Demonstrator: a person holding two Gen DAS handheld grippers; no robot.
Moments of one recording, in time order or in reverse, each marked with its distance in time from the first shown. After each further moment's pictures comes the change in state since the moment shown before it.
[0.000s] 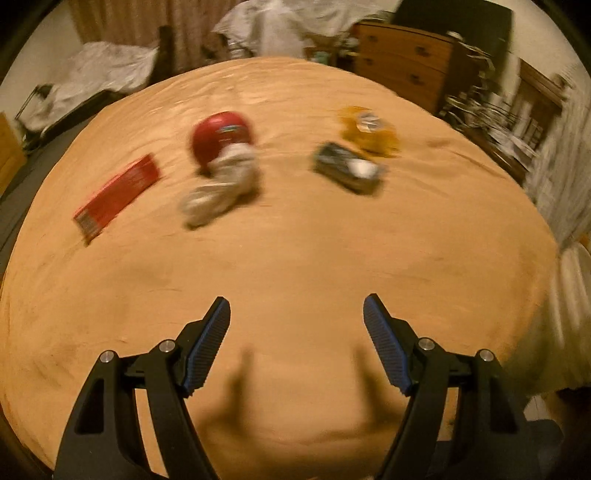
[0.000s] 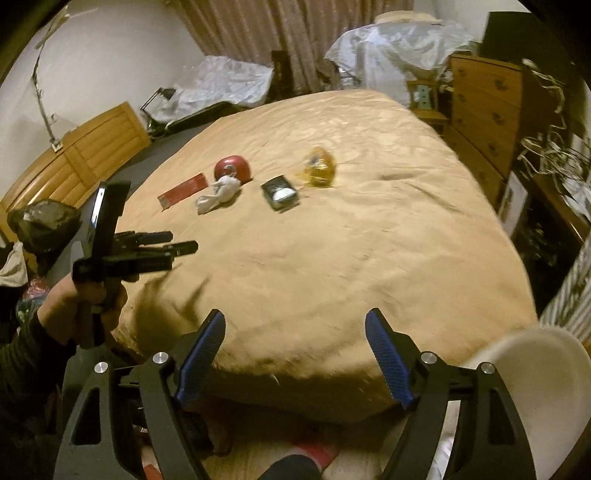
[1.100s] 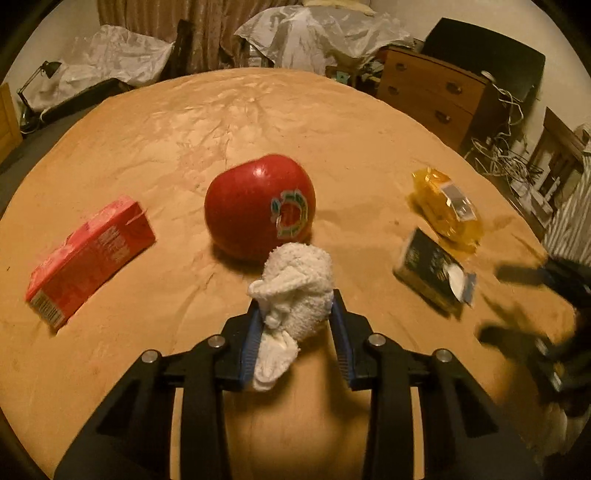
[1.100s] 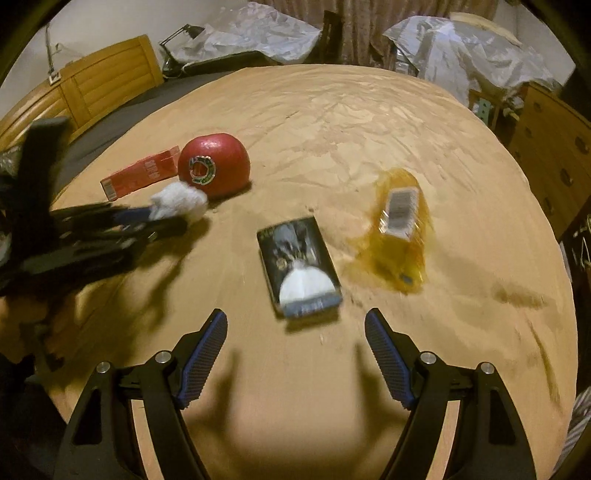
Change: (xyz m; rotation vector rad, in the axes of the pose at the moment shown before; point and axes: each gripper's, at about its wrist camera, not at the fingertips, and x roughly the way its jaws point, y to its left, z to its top) left arm 0.075 0.050 0.079 -0.089 -0.062 -0.066; right arm 0.246 0.032 0.156 -0.244 0.149 -0.018
